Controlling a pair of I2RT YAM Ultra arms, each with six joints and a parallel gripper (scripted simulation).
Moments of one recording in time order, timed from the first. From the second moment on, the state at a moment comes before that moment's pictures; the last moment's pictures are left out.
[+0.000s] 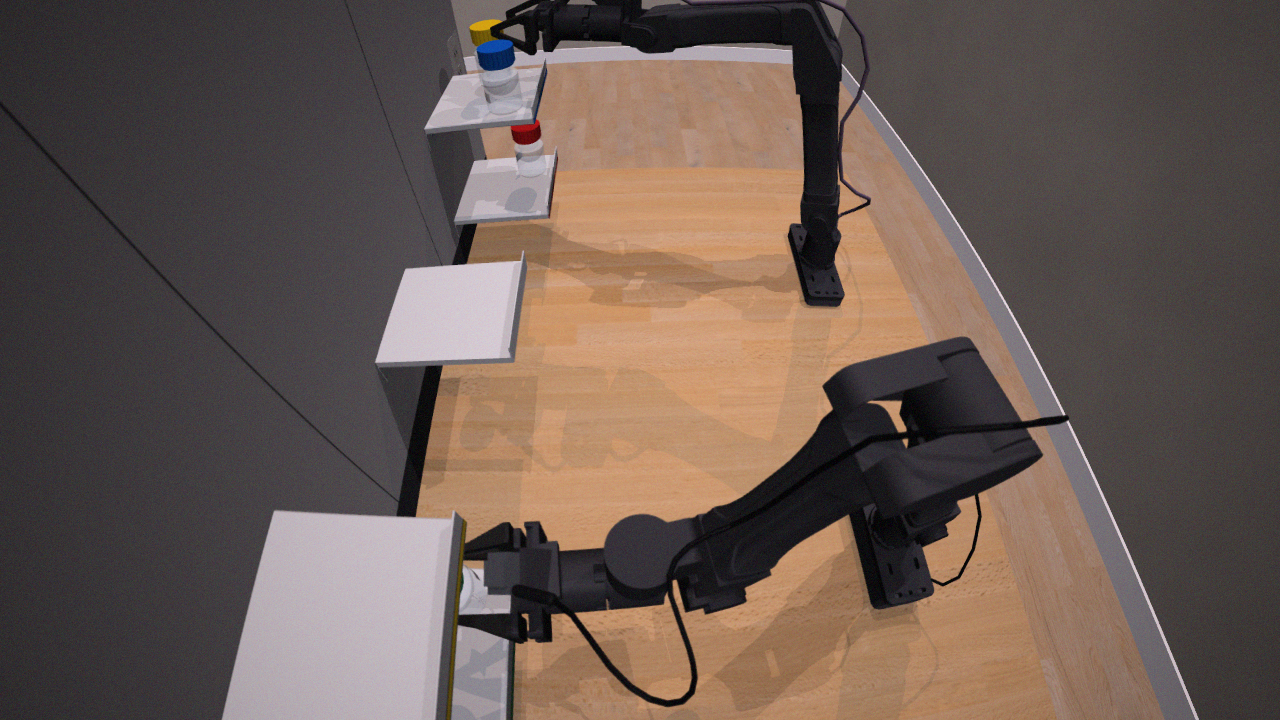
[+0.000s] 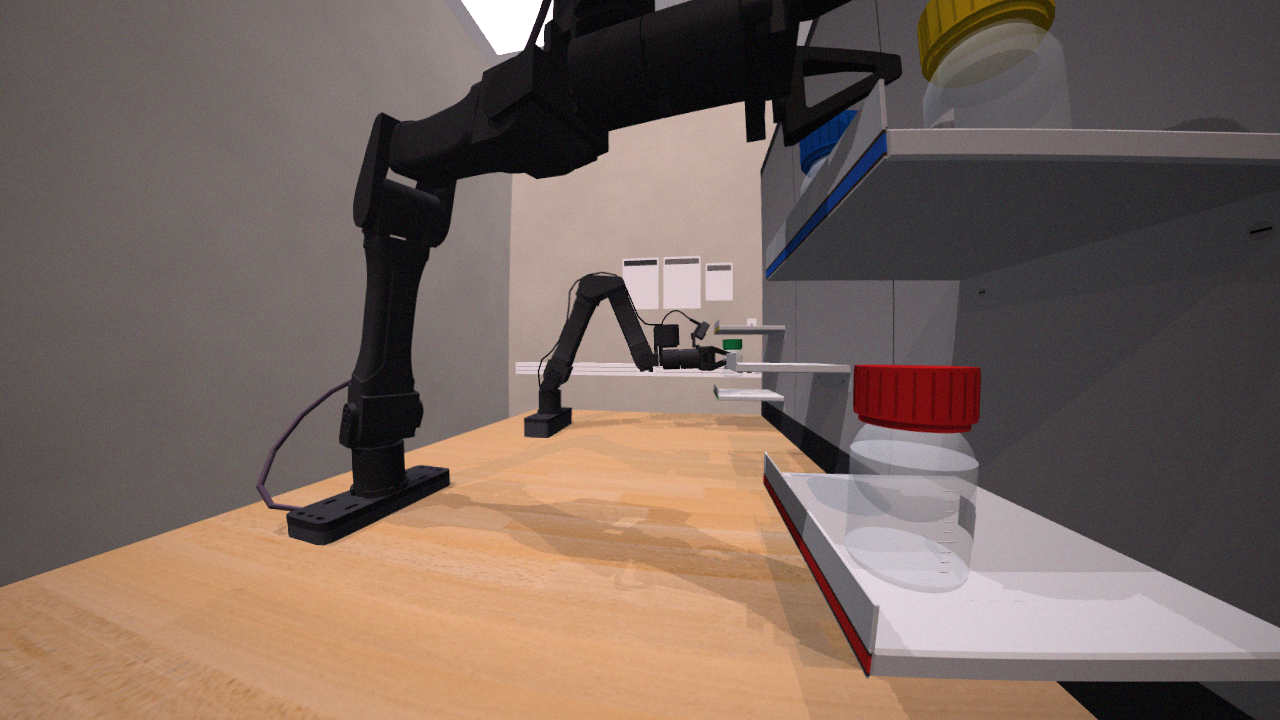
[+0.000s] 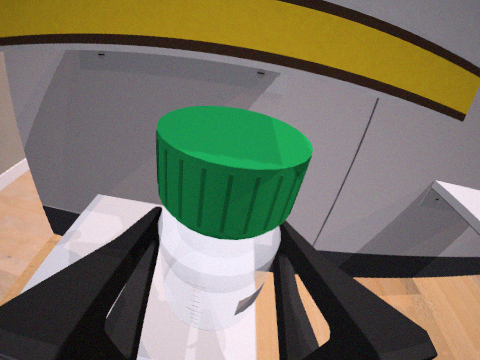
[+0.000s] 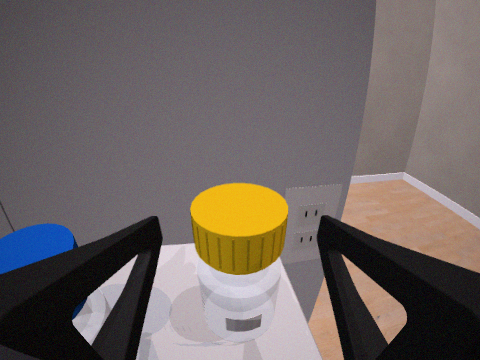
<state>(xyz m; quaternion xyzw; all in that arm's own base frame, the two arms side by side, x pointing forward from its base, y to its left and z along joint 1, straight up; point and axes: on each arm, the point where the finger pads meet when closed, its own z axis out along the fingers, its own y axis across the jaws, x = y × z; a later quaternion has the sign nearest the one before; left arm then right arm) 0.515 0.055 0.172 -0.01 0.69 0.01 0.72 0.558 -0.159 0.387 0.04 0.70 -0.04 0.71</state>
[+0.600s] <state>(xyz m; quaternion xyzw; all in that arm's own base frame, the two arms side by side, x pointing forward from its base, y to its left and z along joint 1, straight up) 0.516 0.055 0.162 -0.01 0.70 0.01 0.71 0.582 -0.162 0.385 0.04 0.70 -0.04 0.71</state>
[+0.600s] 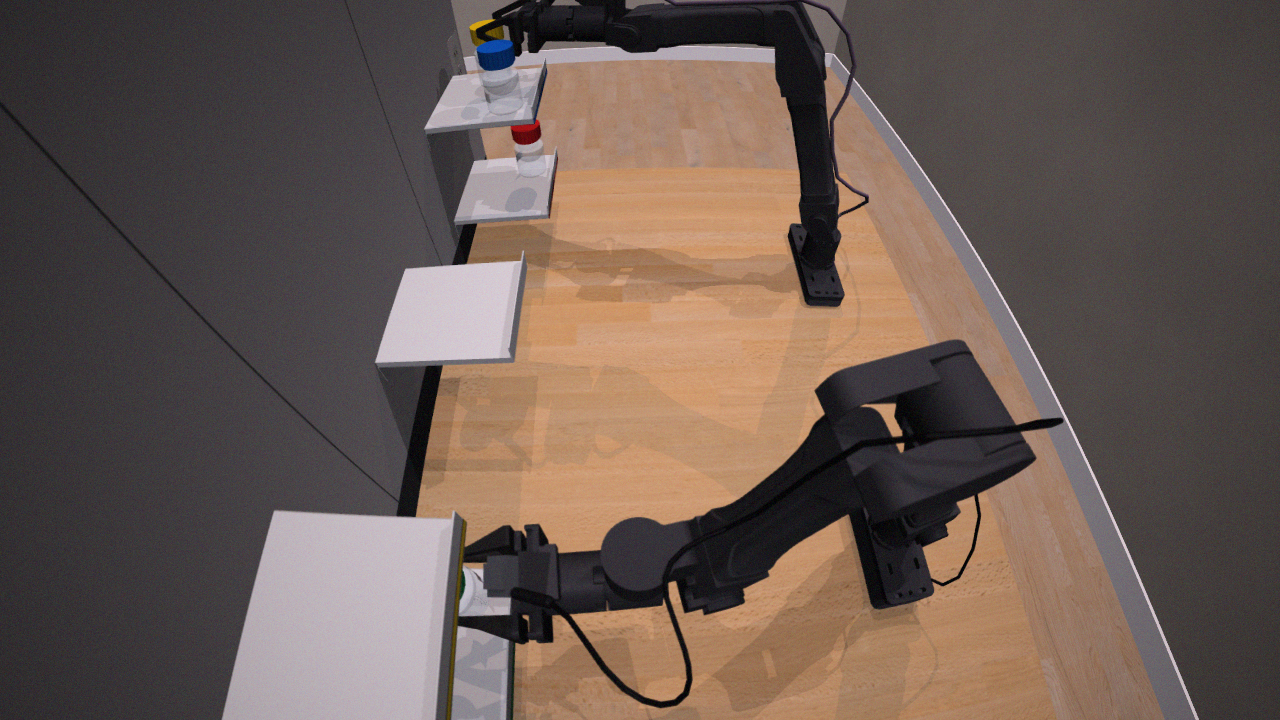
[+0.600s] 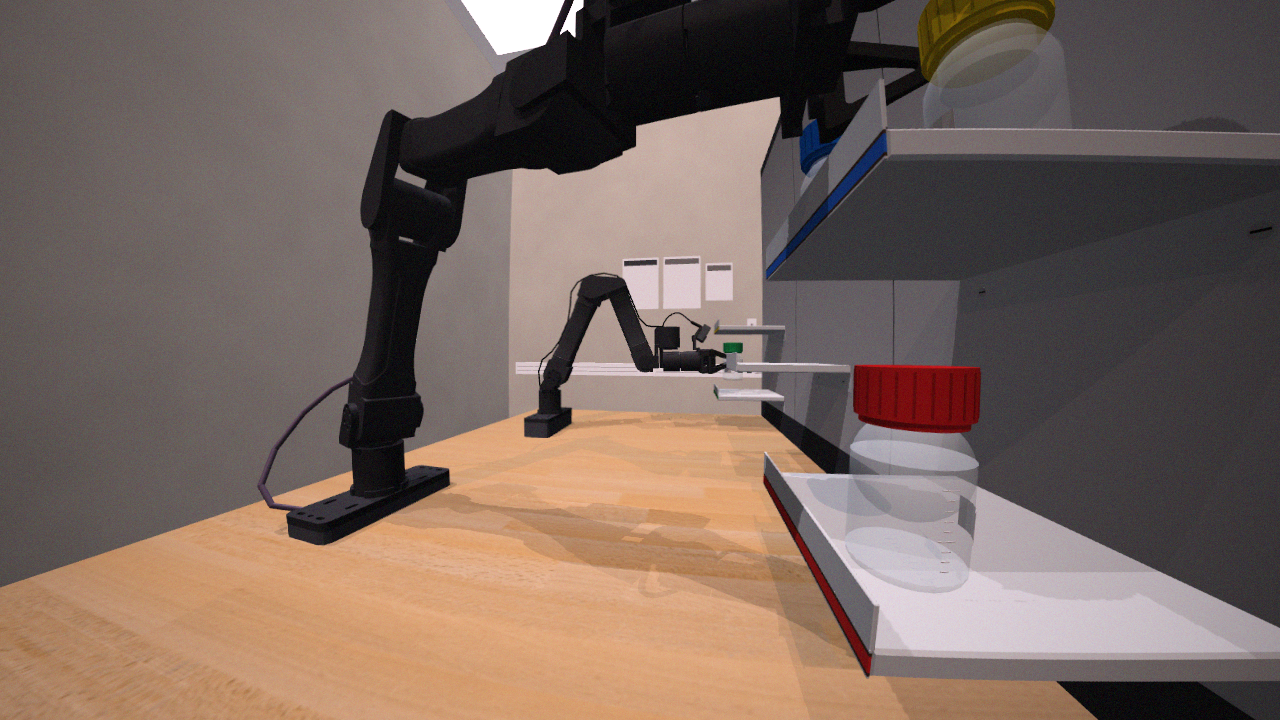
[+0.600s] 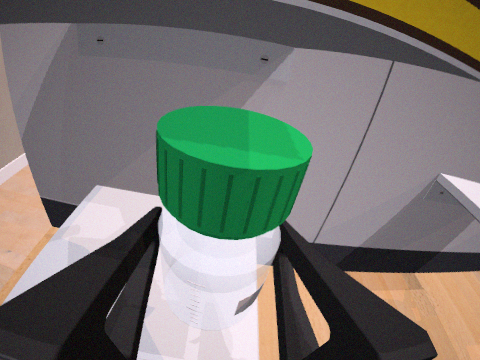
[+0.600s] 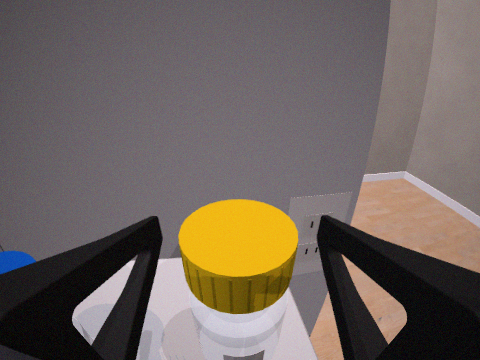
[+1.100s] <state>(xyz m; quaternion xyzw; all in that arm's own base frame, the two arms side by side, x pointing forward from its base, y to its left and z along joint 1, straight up) 0.518 0.056 0.143 -0.01 0.70 0.01 0.72 0.588 -0.163 0.382 0.04 0.71 -0.04 0.71</state>
